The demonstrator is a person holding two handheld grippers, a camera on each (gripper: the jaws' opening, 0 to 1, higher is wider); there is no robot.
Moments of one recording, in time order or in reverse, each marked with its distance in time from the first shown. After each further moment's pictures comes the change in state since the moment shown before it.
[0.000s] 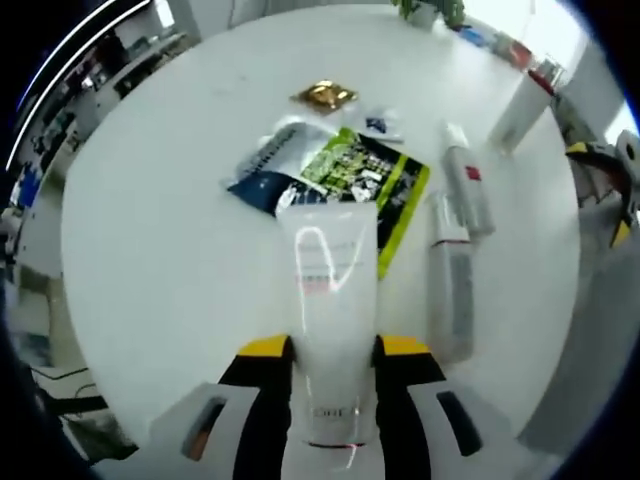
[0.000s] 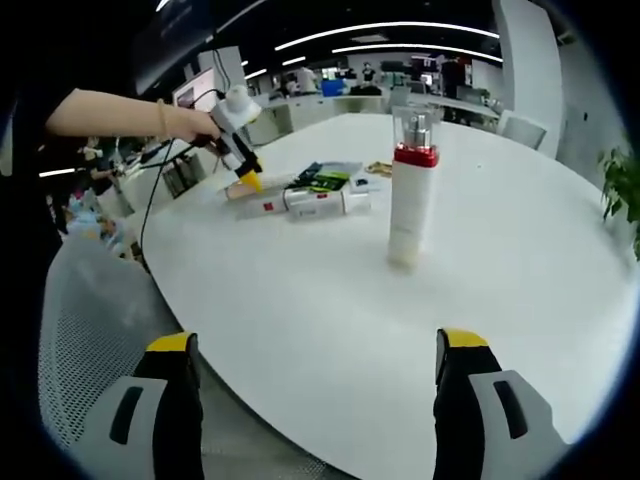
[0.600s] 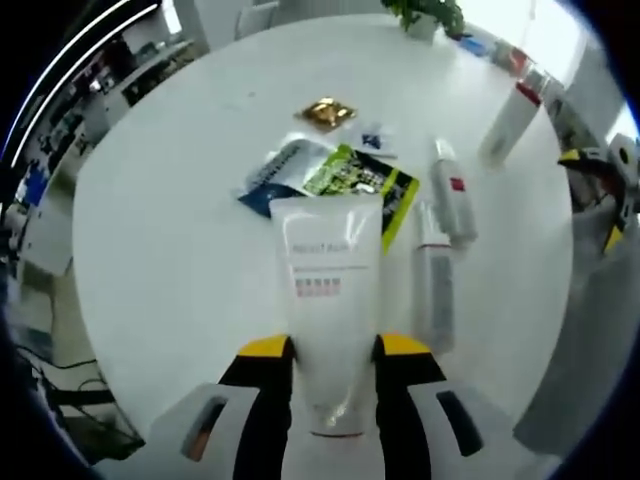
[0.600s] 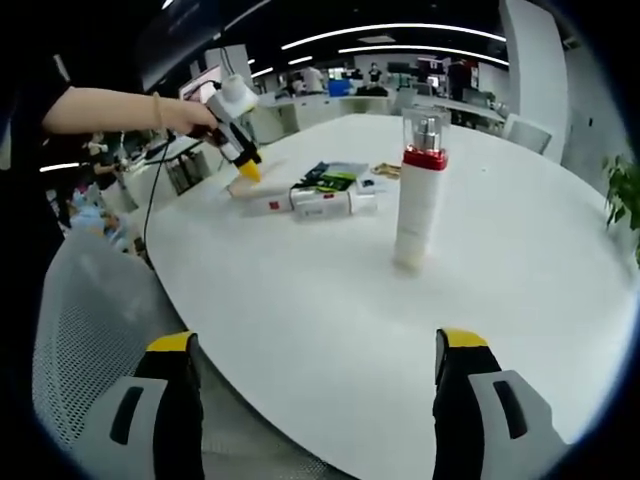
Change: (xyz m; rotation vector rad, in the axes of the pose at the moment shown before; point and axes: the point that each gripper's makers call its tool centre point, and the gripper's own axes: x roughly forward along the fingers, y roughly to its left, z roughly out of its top) left arm -0.024 -0.002 0.004 -0.019 -0.043 0.024; right arm -0.001 0.005 0.001 -0.026 0.004 0.019
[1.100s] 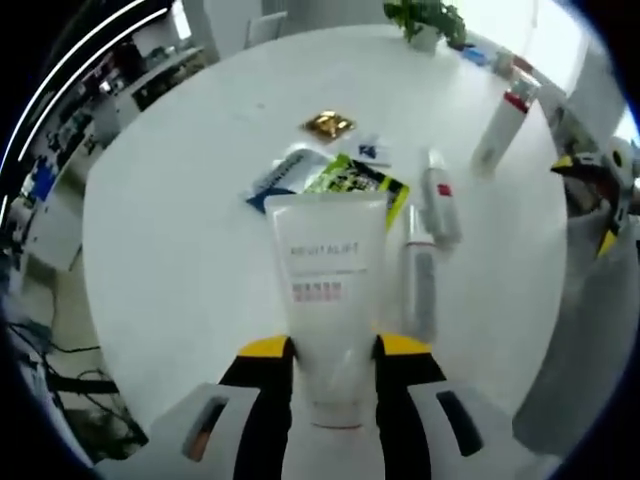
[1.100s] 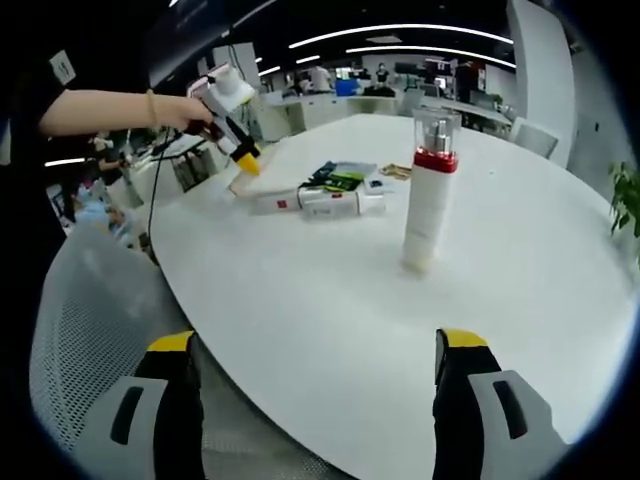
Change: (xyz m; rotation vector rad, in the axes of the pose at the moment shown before) left arm -0.023 -0.011 -0.004 -0.025 -0.054 0.018; right arm 0.000 0.006 0.001 -0.022 0.001 0.023
